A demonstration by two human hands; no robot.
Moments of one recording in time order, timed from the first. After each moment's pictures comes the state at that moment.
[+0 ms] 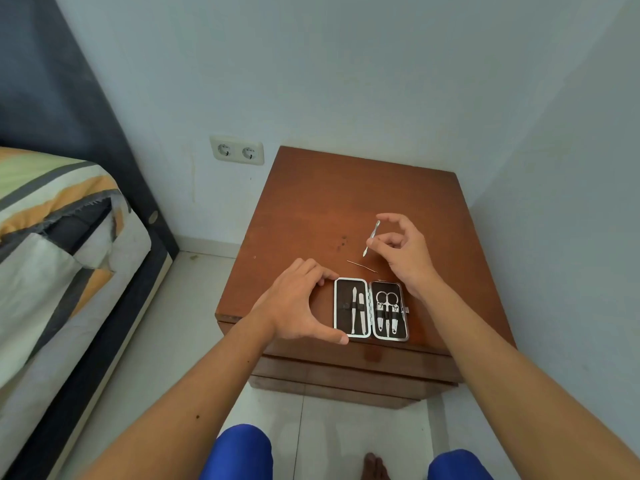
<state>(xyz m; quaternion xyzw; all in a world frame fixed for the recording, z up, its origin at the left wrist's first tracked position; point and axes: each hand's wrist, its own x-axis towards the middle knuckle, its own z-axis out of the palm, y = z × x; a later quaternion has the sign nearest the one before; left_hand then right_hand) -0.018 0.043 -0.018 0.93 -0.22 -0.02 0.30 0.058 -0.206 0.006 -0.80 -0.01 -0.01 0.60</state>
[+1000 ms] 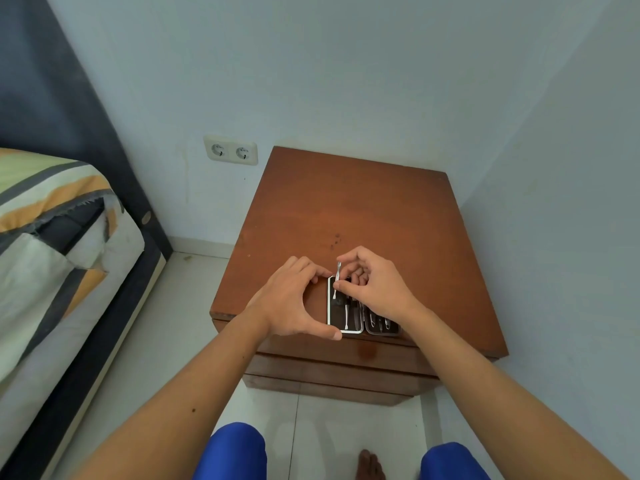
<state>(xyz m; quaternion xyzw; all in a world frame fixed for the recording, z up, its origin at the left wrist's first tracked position) -0.021 0.043 -0.014 0.93 -0.22 -0.03 0.30 0.005 -0.184 -0.001 -0.86 -0.15 0.05 0.48</state>
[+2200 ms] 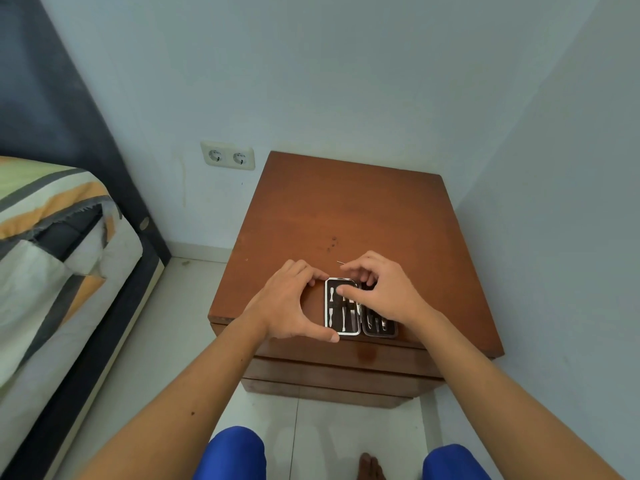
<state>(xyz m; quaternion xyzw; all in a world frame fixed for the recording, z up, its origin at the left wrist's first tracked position) -0.023 0.043 -0.012 0.92 -0.22 -0.02 0.31 0.000 -0.200 0.009 -0.90 -0.18 0.01 0.40</state>
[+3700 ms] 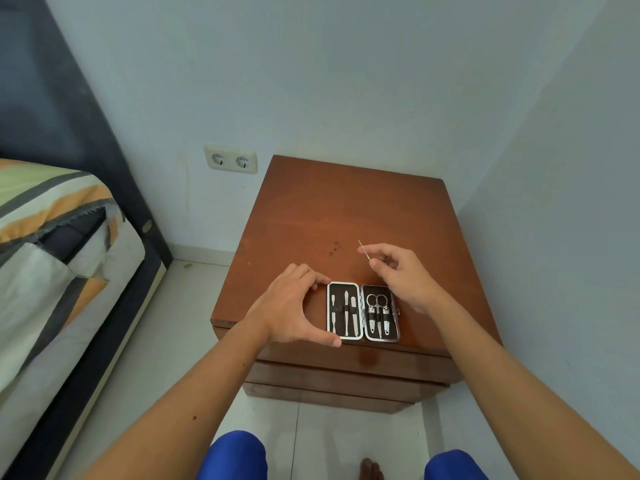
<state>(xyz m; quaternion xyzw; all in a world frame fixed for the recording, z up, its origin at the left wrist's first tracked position) -0.021 0.043 -0.015 0.92 -0.22 -0.02 0.31 0.025 -0.220 0.022 -0.86 -0.06 0.07 0.50</state>
